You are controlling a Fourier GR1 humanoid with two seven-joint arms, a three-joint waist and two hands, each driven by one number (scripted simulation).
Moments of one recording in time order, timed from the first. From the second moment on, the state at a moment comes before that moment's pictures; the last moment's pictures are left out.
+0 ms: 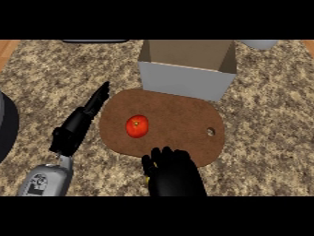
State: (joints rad) left arm -0.18 0.11 -0.11 -1.53 -0.11 -0.14 0.07; right arm -0.23 -0.01 0.87 -1.92 1.34 0.27 0.72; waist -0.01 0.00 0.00
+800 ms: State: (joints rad) left arm -0.17 0.10 -0.11 -1.54 -0.13 -0.15 0.07; right arm -0.49 -0.01 0.77 -2.24 1.19 0.37 0.98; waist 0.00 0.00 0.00
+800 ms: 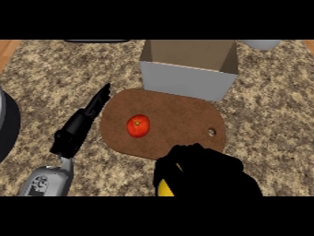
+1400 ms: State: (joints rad) left arm -0.19 0.09 -0.10 -1.53 -0.13 -0.16 0.07; right arm -0.75 0.00 0.41 -2.01 1.01 0.37 0.93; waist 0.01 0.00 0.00
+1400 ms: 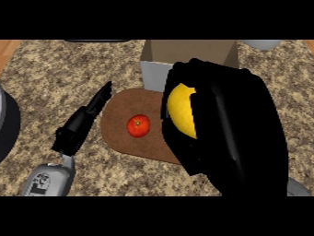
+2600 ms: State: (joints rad) left arm -0.22 0.09 -0.07 -1.52 -0.13 -0.19 0.07; right arm -0.89 -0.01 0.17 -1.20 1.05 -0.03 0.62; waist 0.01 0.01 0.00
